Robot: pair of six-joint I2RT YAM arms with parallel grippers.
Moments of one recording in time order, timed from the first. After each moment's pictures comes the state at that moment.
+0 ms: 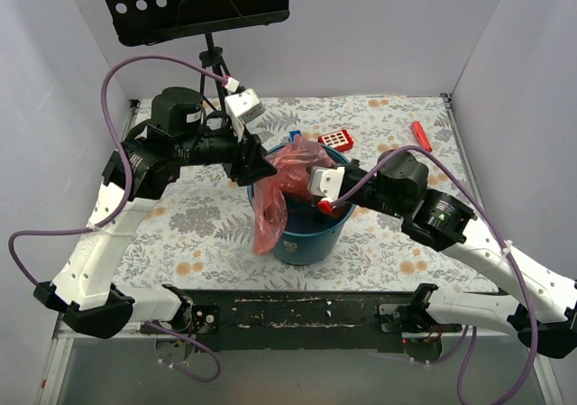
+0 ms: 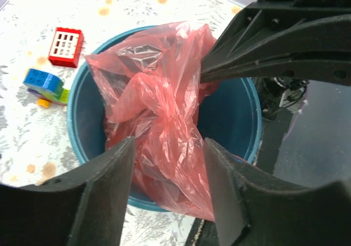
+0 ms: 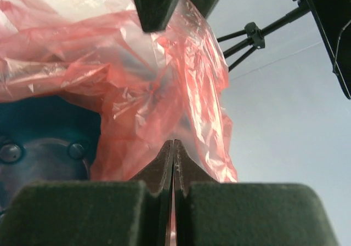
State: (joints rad) left arm -0.58 1.27 1.75 -0.93 0.58 0.11; right arm 0.98 1.02 1.20 -0.34 -0.16 -0.78
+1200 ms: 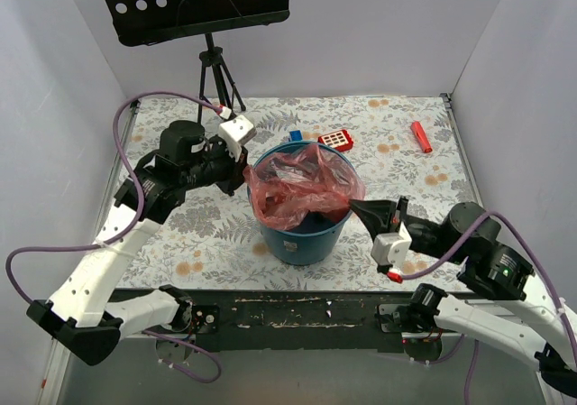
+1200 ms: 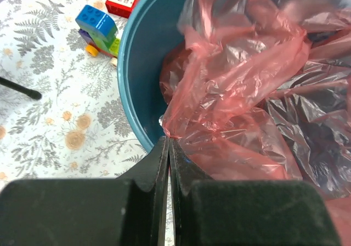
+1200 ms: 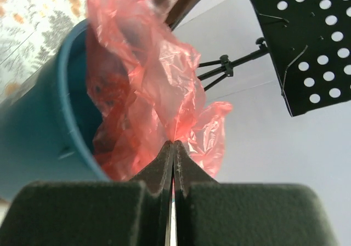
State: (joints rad) left arm -0.55 1.10 1.39 -0.76 0.32 0.13; right arm 0.98 0.60 0.96 -0.41 -0.24 -0.97
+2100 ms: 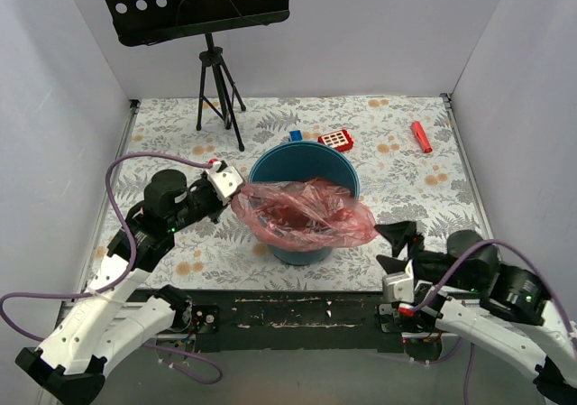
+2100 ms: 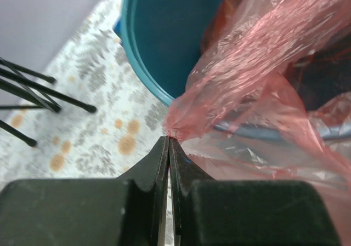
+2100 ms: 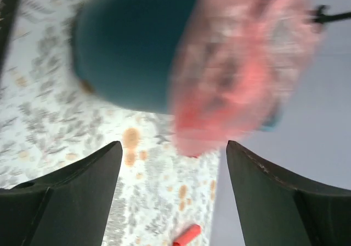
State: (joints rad) left arm -0.53 0.75 0.92 -0.52 0.28 0.39; right arm 0.98 0.26 0.74 -0.92 -0.22 -1.20
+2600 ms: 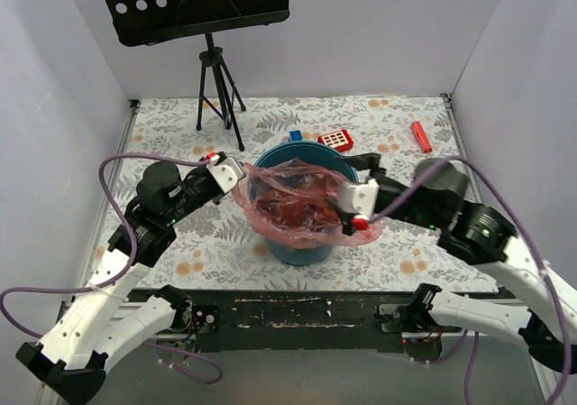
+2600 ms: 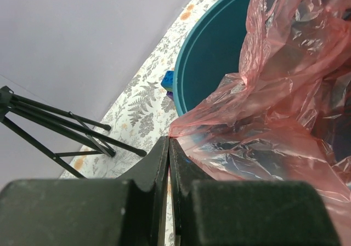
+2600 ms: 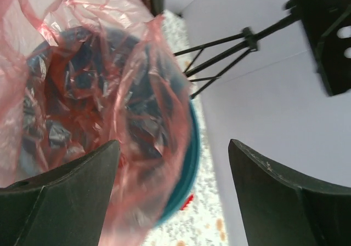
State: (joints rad) left arm -0.53 0.79 0.95 -0.28 0.27 0.53; right arm 0.97 0.81 1.24 -0.56 -0.19 -0.86
